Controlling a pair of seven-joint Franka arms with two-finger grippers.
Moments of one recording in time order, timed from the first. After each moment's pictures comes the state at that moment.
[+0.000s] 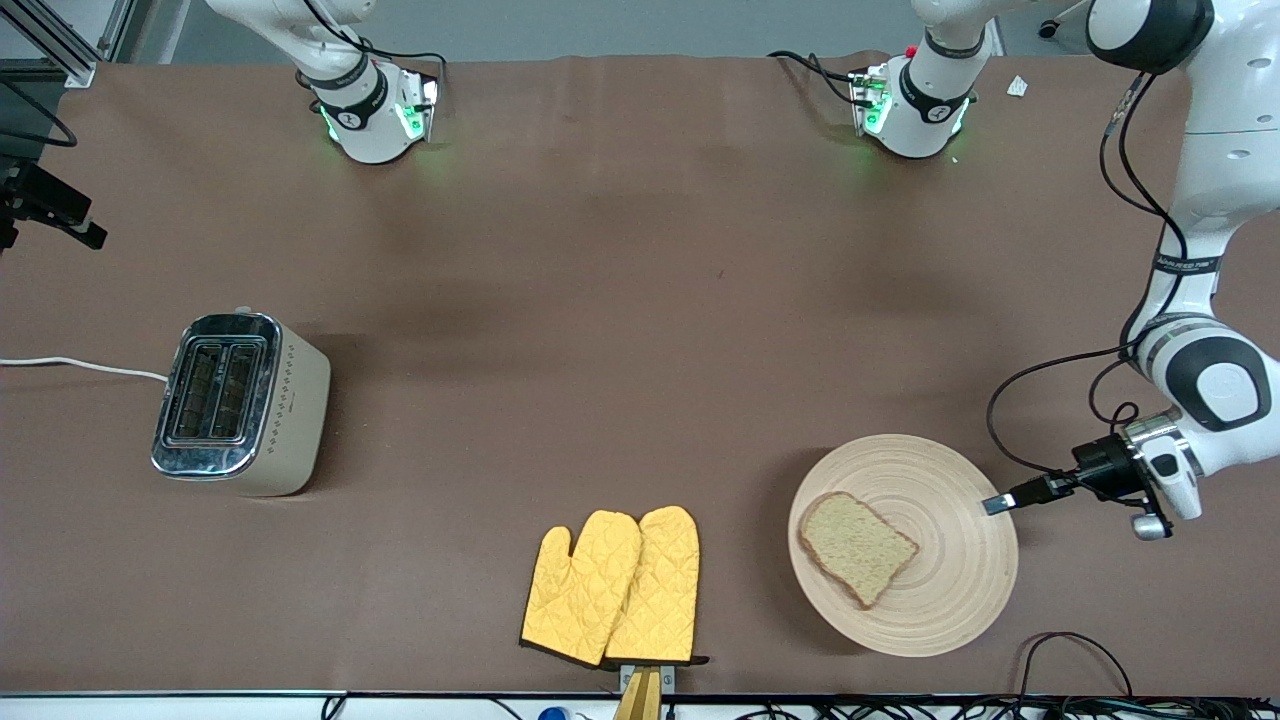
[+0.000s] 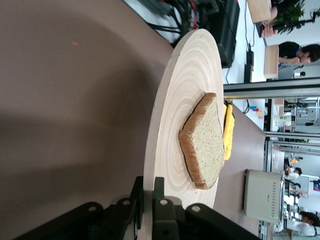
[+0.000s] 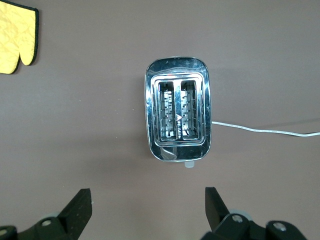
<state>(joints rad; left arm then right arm) 0.35 0.76 -0.18 -1.51 -1.03 2.09 0.61 -0.06 -0.08 -0.05 -1.58 0.04 1.54 -0.05</state>
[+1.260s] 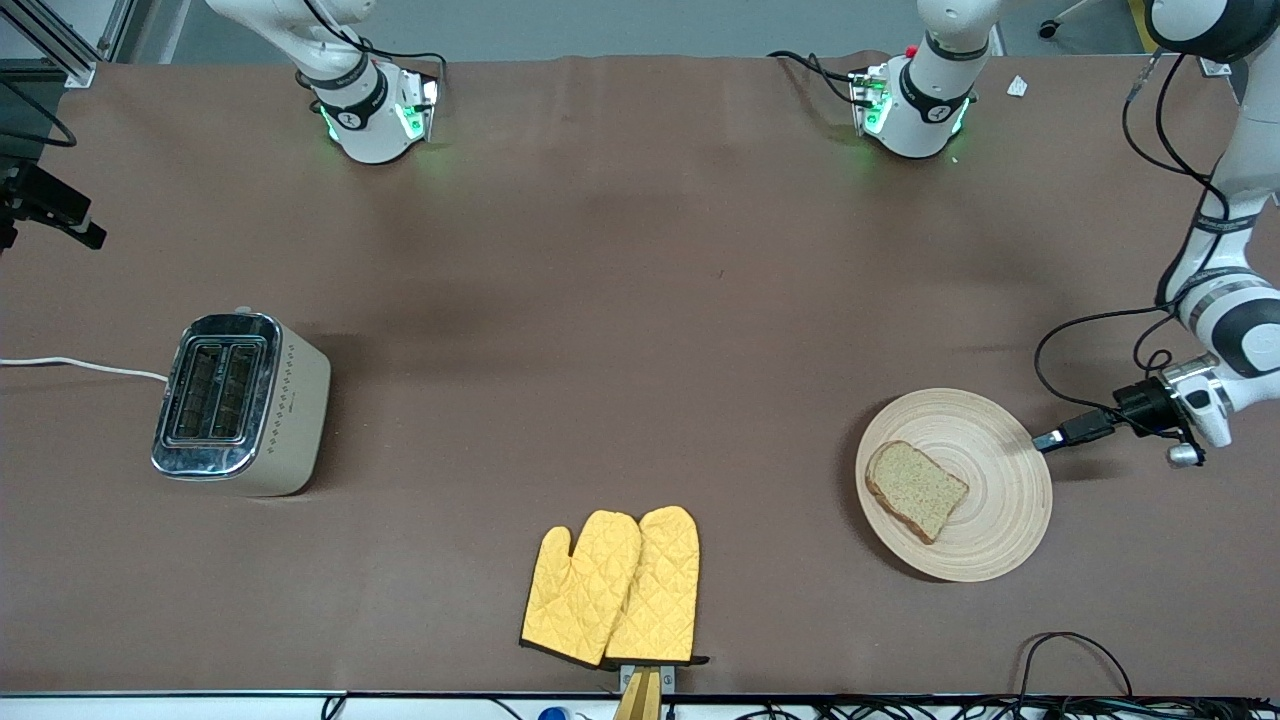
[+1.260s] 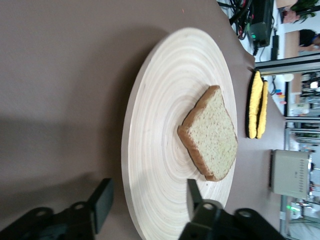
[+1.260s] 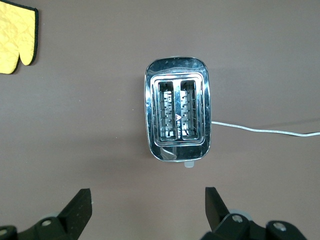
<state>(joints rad) 0.58 0.74 -0.19 -1.67 -0.90 2.04 0.80 -0.06 -0.08 -0.05 -1.58 0.04 1.54 -0.05</state>
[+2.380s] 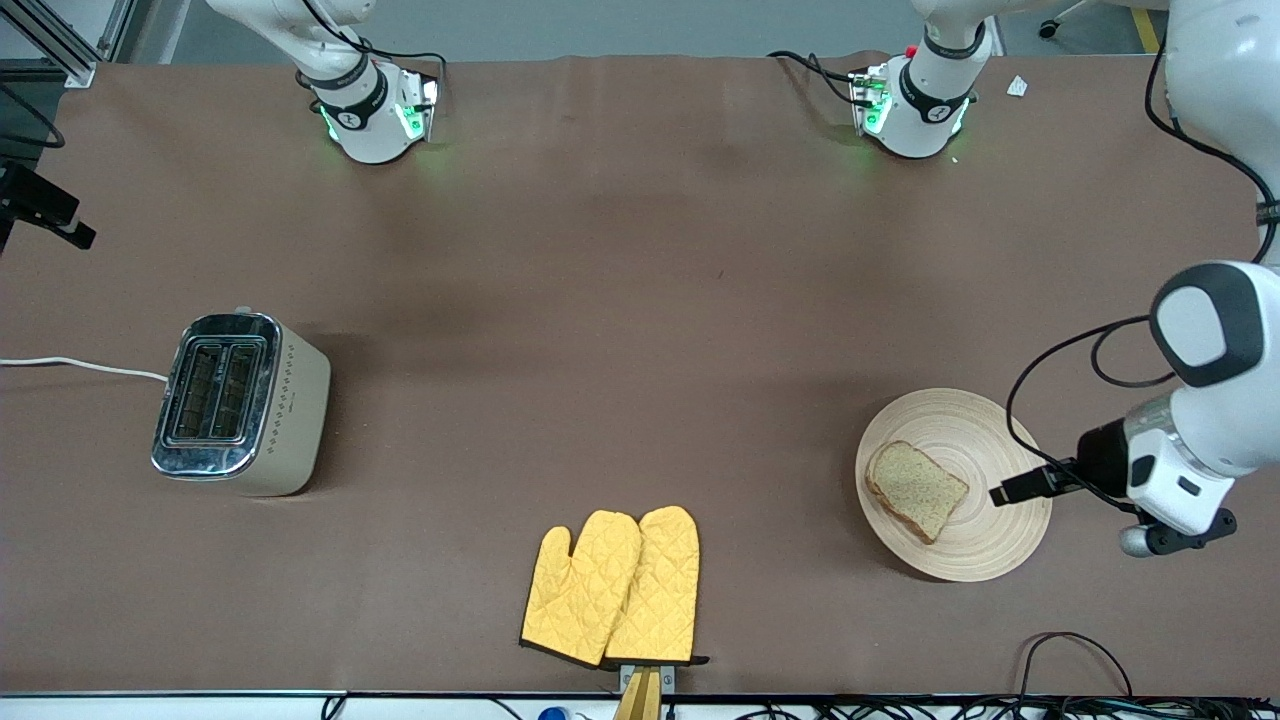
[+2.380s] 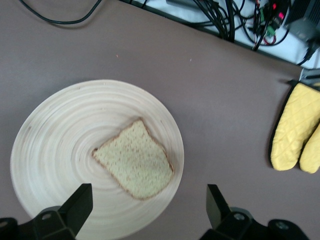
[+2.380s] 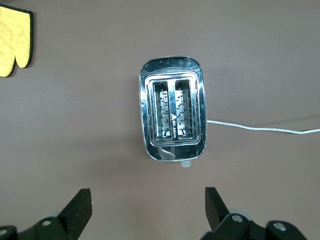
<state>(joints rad) 0.09 0.53 -0.22 -1.34 -0.11 1.98 -0.26 -0.08 -0.08 -0.05 -1.58 0.04 1.54 -0.05</state>
